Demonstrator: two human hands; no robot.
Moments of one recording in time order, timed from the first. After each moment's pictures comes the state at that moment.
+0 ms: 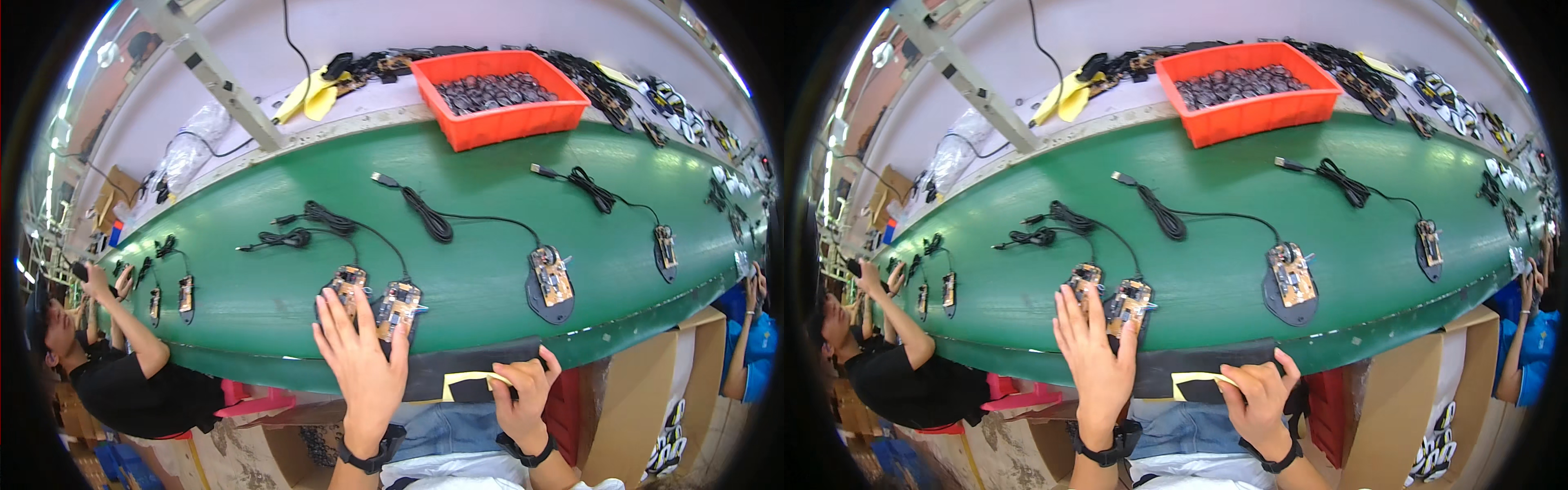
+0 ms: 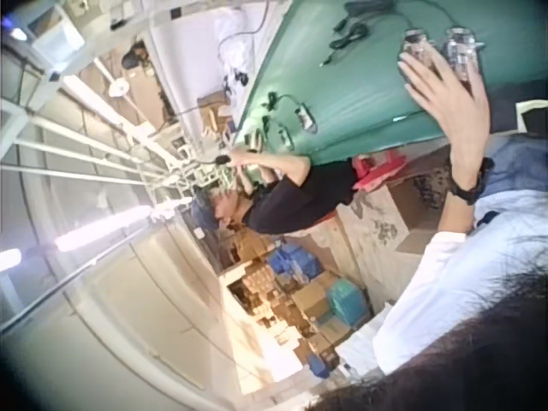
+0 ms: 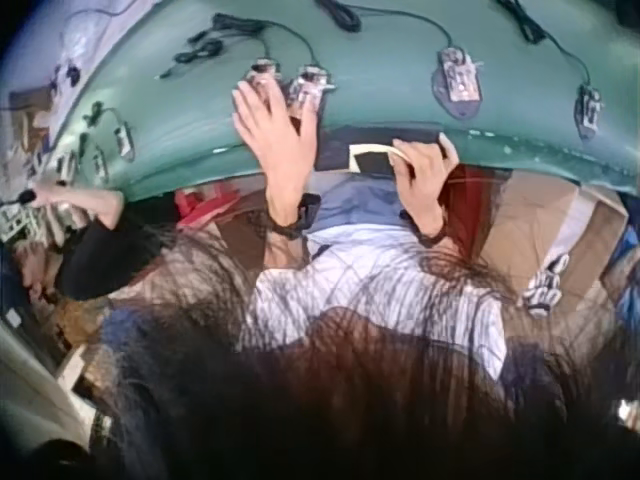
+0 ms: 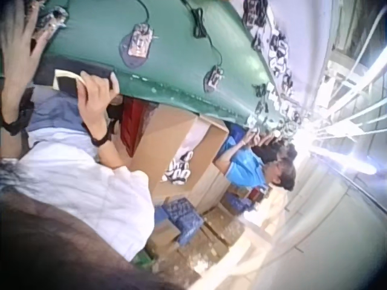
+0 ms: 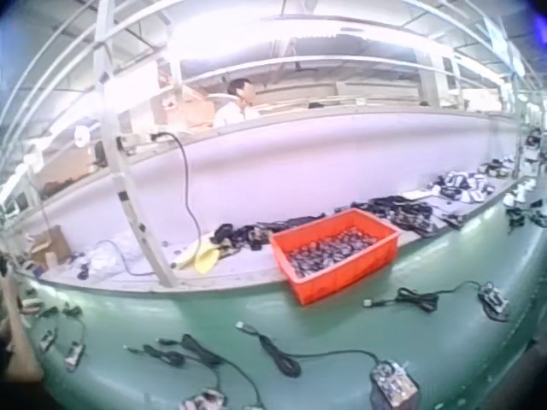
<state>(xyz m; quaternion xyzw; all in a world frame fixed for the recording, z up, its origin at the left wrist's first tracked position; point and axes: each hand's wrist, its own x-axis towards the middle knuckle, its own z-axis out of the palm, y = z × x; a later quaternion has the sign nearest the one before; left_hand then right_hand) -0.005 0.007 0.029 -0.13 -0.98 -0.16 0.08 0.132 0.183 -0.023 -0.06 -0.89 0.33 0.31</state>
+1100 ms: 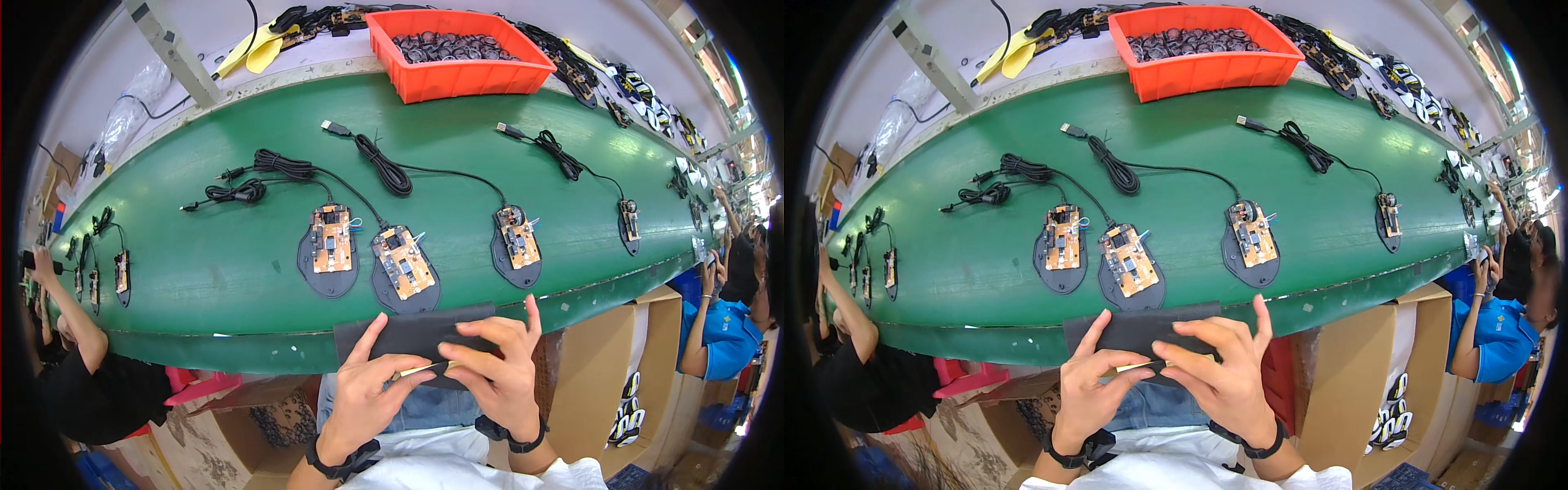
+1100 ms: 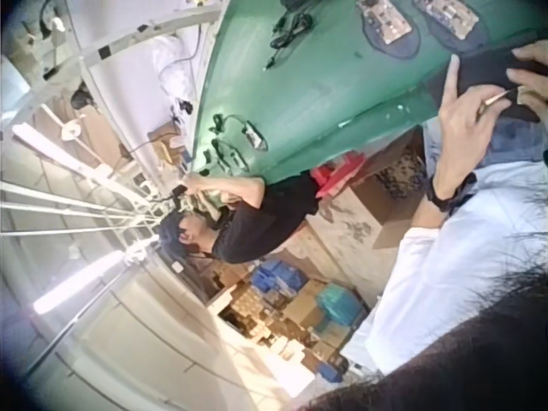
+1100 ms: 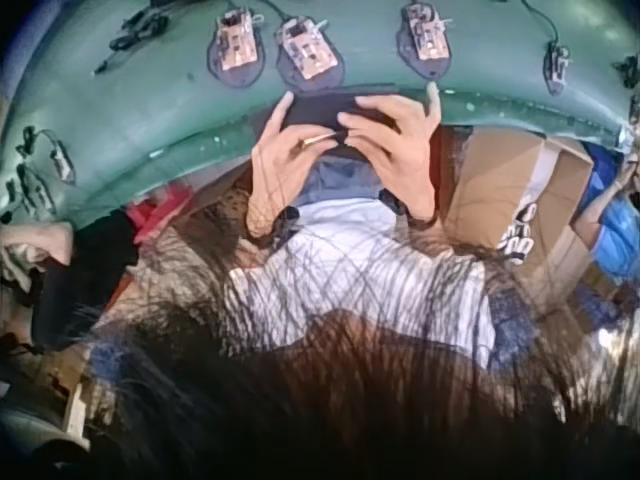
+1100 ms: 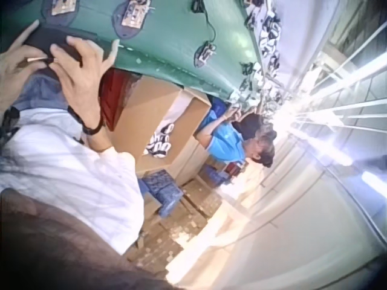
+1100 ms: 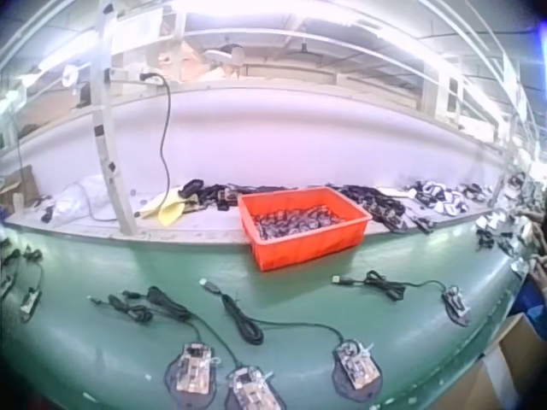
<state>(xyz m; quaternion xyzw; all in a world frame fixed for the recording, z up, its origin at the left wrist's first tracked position) 0.044 0.013 0.024 -0.31 -0.77 -0.55 -0.10 0.127 0.196 0.047 -0.04 -0.92 0.33 0.19</state>
